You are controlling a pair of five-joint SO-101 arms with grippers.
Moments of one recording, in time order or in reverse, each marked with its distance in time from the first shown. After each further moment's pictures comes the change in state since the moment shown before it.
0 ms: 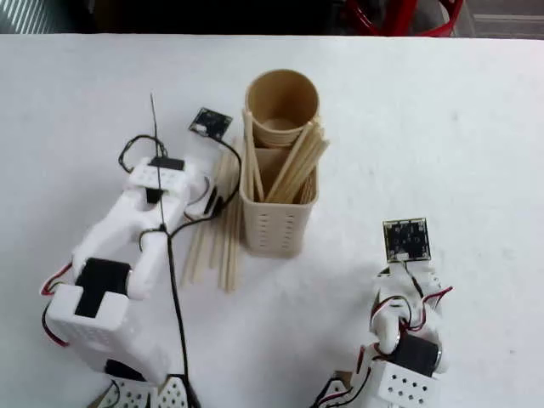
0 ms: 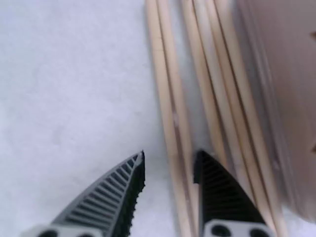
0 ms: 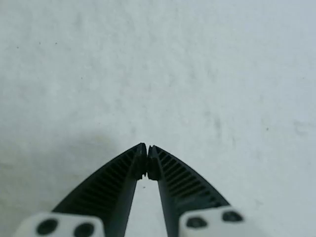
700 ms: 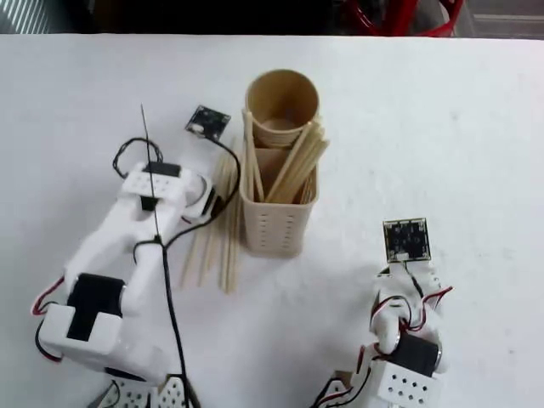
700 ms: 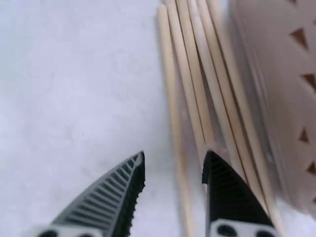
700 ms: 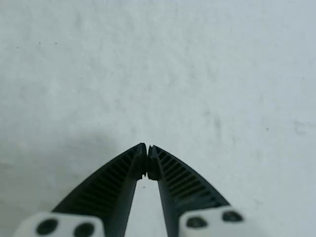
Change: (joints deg) left arm 0.8 -6.7 4.6 -1.7 -0.4; right arm 0.0 0.0 0.0 0.0 0.0
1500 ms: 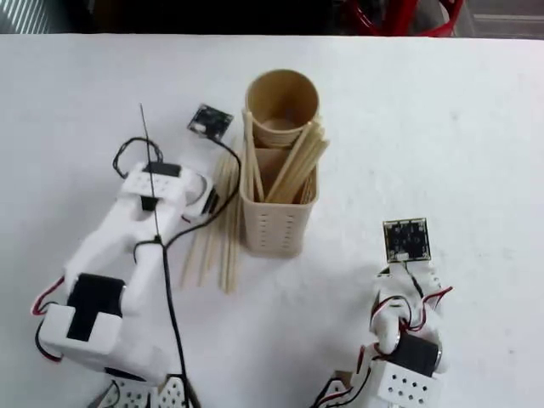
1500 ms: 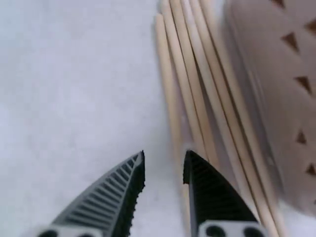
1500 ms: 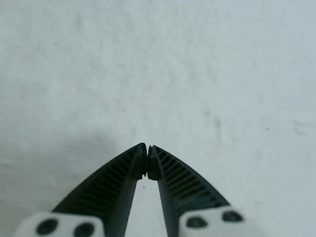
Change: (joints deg) left arm 0.1 0.0 0.1 -1.2 -2.2; right arm 0.0 0.0 0.0 0.0 0.0
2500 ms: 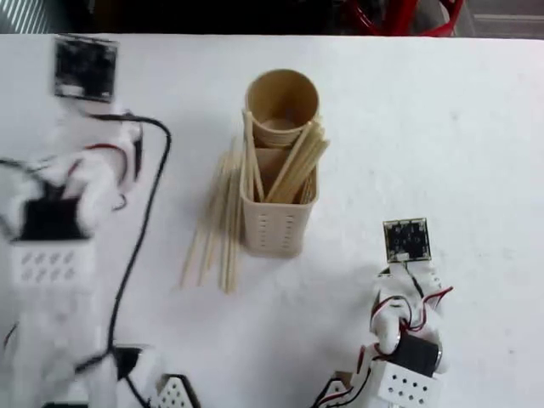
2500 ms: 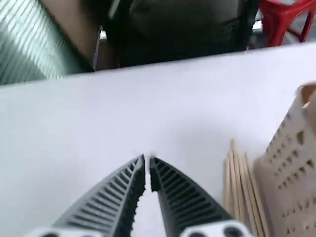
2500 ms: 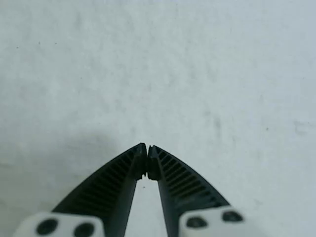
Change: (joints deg) left arm -10.2 -40.9 -6.0 11.8 5.4; right arm 0.0 0.0 0.0 0.0 0.0
